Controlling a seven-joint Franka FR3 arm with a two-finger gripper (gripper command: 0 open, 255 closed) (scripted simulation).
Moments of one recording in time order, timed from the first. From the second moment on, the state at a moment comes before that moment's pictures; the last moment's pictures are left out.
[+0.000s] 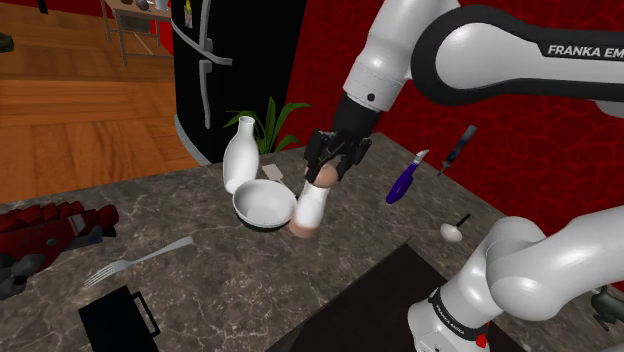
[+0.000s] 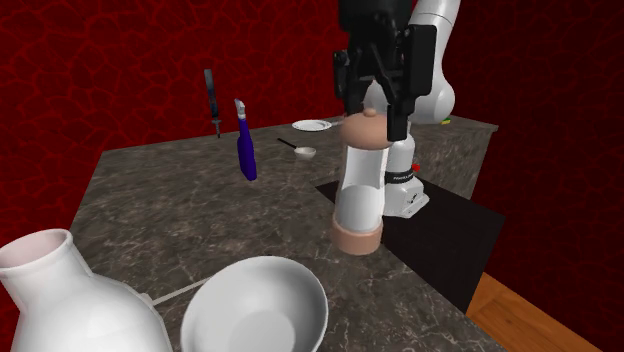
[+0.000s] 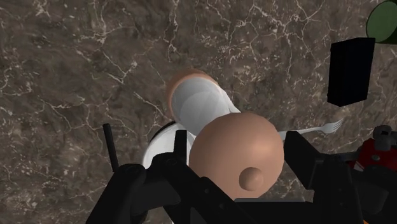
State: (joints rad) arm 0.20 -0.48 0.28 -2.32 0.29 1.93 0.51
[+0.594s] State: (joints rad) arm 0.19 -0.49 0.27 -2.20 0.28 1.81 0.53
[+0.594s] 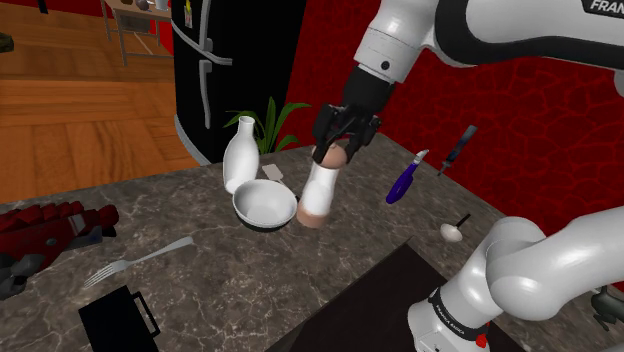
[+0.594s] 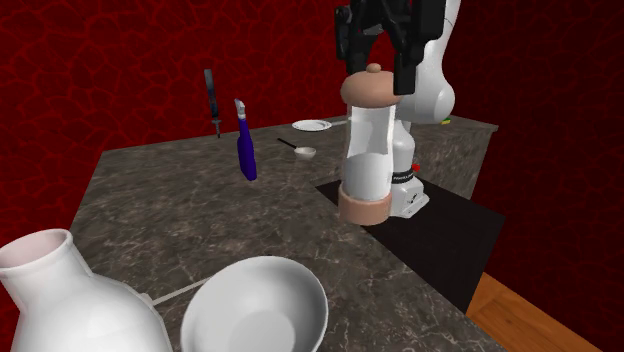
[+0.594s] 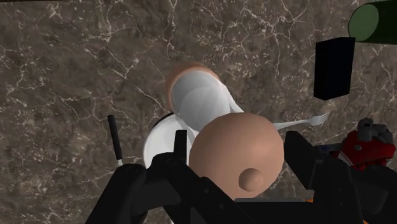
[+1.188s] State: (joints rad) arm 0.18 -0.47 0.26 -2.07 0.26 1.69 0.55
